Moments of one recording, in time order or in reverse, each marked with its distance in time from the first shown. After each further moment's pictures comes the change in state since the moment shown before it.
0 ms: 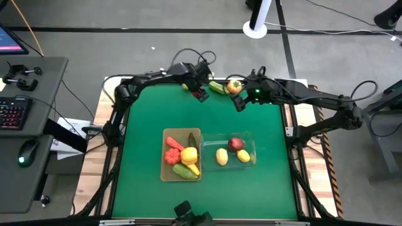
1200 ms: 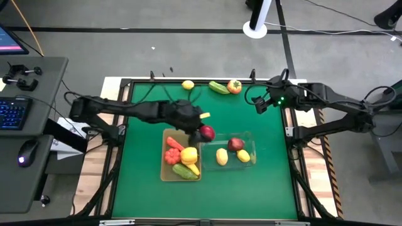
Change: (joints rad) left arm -0.507 -0.614 -0.612 0.680 0.256 -0.442; right arm 0.097 -0.221 0.000 -0.303 0.159 0.176
